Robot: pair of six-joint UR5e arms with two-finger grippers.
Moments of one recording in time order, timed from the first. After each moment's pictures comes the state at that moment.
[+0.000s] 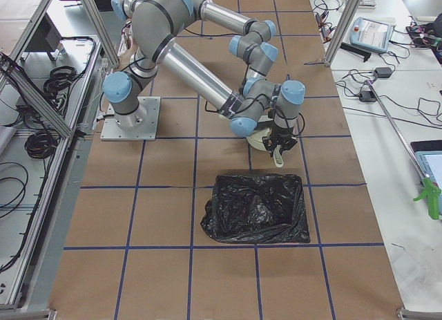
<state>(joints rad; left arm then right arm) -2.29 -2.91 -0.16 -1.58 0.79 -0.92 1.09 -1.02 1.51 -2.16 -1.75 -2.07</state>
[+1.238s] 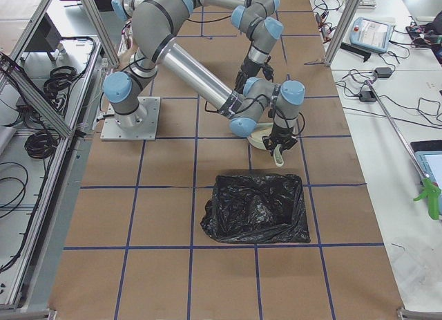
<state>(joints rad) -2.21 -2.71 -0.17 -2.06 1.19 -0.62 1.09 -1.02 1.51 -2.15 -1.71 -2.07</state>
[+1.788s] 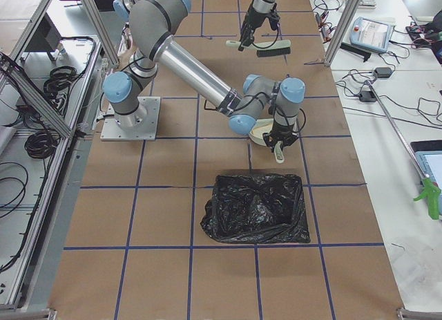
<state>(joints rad) -2.14 -2.45 -0.33 -2.21 1.37 -0.61 1.09 -1.06 1.51 -2.09 -1.67 -2.07</state>
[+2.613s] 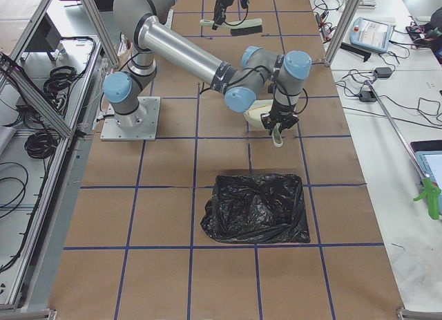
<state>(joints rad) -2.10 -1.86 -1.42 -1.72 1.37 -0.59 1.08 -1.16 1.35 -1.77 -1.66 -2.09</state>
